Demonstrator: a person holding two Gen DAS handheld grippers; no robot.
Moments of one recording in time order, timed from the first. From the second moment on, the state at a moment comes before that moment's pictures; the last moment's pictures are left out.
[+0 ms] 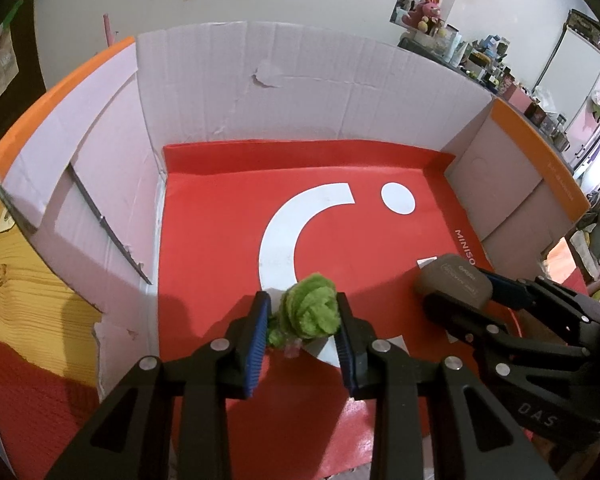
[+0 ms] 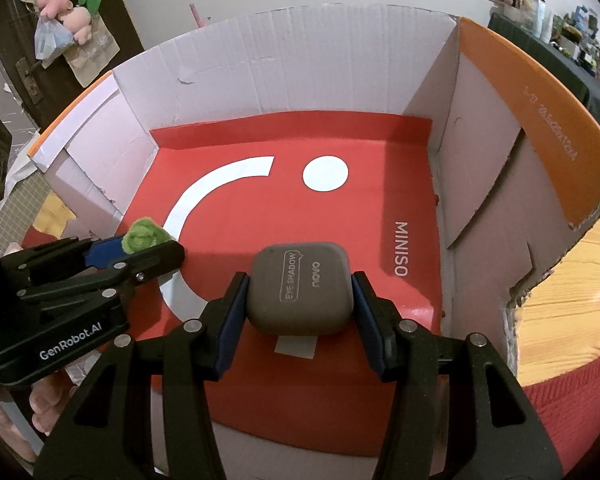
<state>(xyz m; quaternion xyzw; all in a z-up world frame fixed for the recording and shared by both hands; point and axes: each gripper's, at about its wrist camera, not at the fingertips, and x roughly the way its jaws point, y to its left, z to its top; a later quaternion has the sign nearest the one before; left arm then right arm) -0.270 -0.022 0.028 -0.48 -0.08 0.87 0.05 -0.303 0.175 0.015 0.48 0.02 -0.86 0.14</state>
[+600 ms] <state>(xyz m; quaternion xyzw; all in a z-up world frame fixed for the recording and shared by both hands) -0.265 -0.022 0.032 -0.48 -0.08 0.87 0.05 -0.299 0.180 0.021 0.48 0.01 -0.86 0.15</state>
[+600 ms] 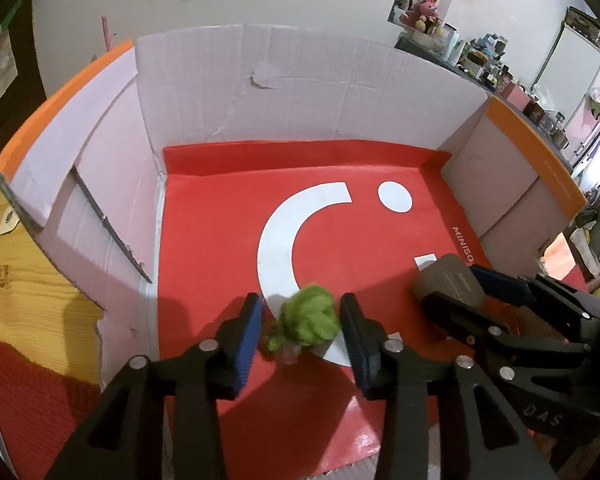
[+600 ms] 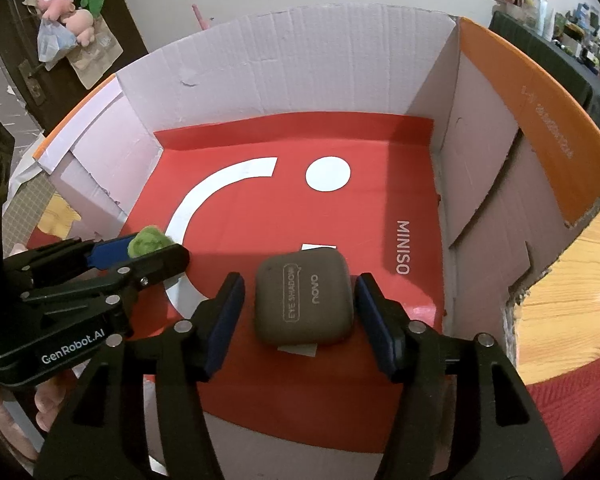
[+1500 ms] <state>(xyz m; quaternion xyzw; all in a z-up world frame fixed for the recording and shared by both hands) -0.215 -0.014 0.077 -0.43 -0.05 0.90 0.03 -0.248 0.176 0.062 0.43 0.02 -0.89 0.15</state>
